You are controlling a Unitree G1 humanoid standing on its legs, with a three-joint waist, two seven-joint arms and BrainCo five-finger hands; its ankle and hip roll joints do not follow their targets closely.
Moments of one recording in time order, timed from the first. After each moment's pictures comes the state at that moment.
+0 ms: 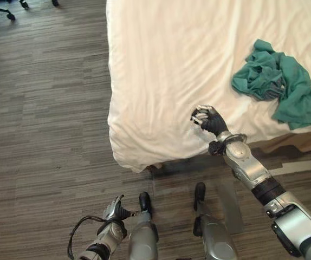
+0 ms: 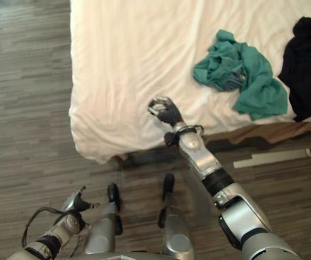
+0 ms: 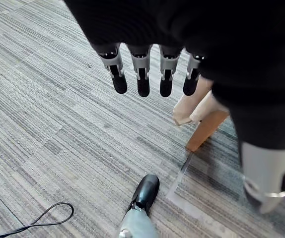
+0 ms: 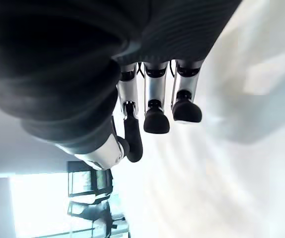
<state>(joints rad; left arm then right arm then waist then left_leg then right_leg) -0.18 0.31 -0.39 1.08 0.29 0.00 0.27 -0.59 -0.39 0.45 0.51 0.39 -0.18 -0.08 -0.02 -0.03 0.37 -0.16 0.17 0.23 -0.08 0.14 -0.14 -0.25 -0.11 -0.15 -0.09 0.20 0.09</state>
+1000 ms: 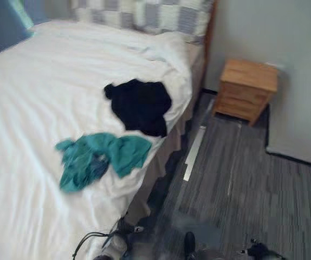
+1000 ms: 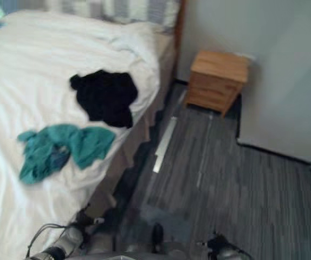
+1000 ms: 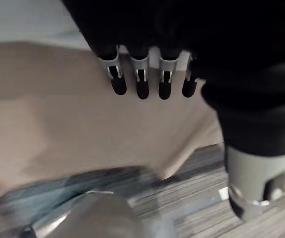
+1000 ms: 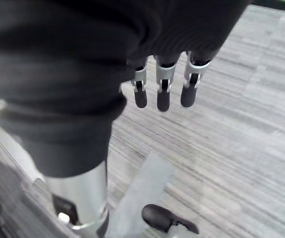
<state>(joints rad) -0.15 0.21 -0.29 1.15 0.20 -0.05 0.20 -0.03 -0.29 0.30 1.20 0.04 -0.01 -0.13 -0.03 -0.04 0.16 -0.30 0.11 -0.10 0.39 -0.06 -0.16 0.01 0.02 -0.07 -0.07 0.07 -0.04</state>
